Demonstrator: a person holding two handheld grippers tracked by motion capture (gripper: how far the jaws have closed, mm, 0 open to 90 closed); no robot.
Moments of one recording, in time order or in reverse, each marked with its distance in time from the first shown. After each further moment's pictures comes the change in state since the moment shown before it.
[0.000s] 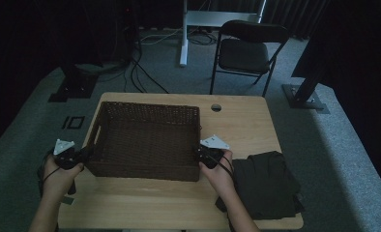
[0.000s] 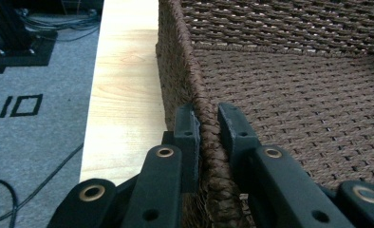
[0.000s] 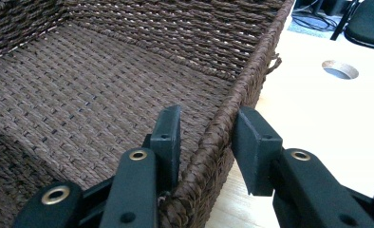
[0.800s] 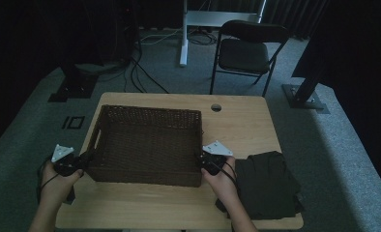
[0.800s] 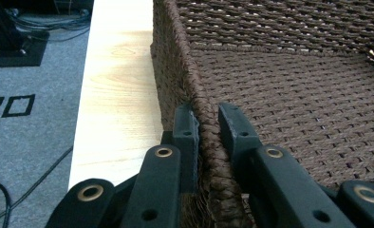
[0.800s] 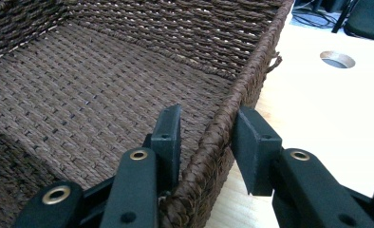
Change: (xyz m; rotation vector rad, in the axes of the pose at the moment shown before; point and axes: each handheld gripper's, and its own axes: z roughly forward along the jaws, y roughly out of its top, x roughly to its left) left arm -0.006 -0.010 -0.013 -0.003 -0.027 0.014; right arm 0.004 -0.011 -0.018 0.005 -0.005 0.002
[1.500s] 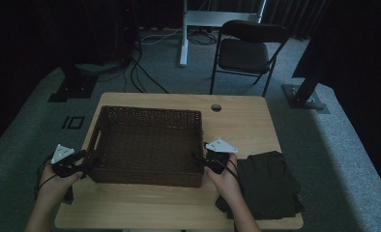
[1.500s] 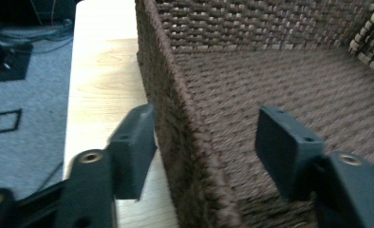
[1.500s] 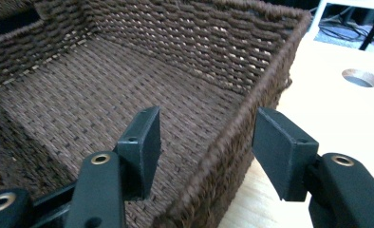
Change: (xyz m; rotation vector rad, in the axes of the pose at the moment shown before) left arm 0.003 0.000 0.000 -0.024 -0.047 0.059; right arm -0.012 0.008 -0.003 -0.055 0.114 -0.026
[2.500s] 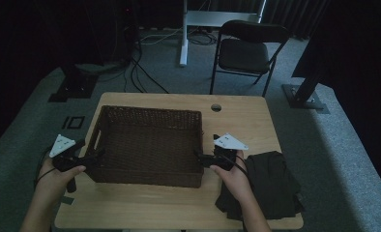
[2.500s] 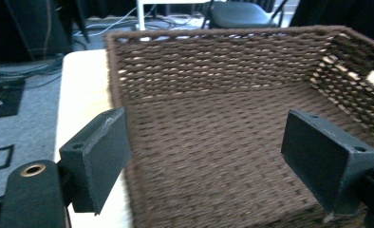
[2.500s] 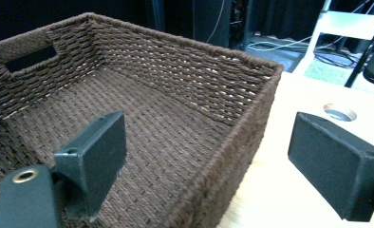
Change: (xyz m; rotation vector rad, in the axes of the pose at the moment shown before) left arm -0.031 0.042 -0.019 -0.073 -0.058 0.064; right arm -0.011 0.019 -0.024 -0.081 0.005 -0.009
